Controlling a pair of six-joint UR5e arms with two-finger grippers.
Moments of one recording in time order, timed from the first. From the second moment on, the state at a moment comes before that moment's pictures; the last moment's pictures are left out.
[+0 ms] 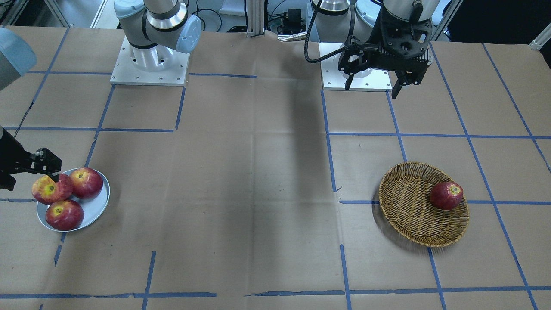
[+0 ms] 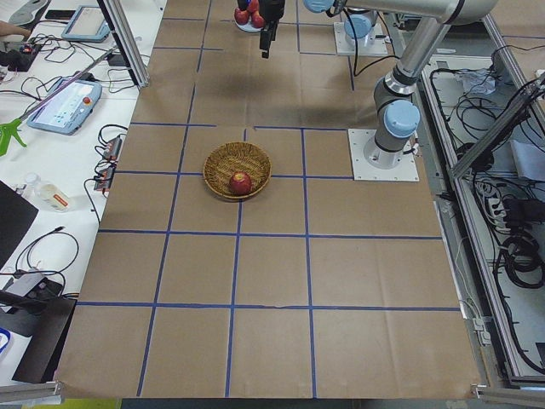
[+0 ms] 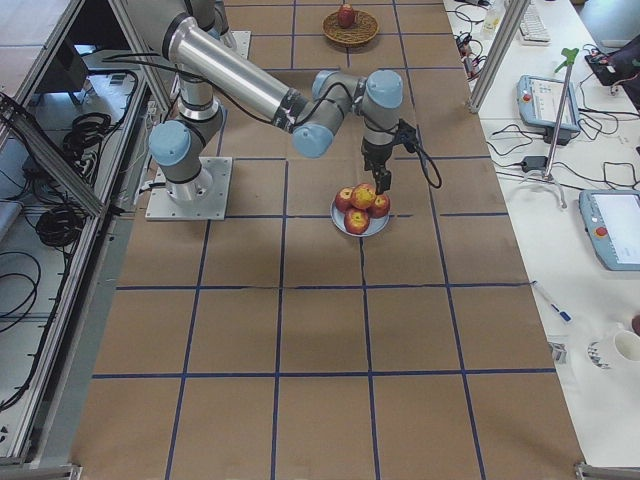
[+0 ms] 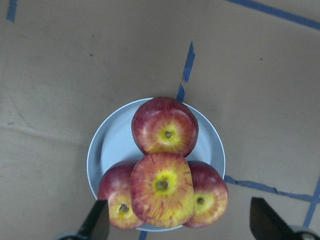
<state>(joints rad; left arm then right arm) -1.59 -1.48 -1.59 -1.60 1.57 0.20 1.18 -1.36 1.67 -1.93 -1.59 -0.65</state>
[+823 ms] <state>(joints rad) -1.59 -1.48 -1.59 -1.60 1.57 0.21 1.53 -1.53 1.52 -1.50 -1.59 -0.15</state>
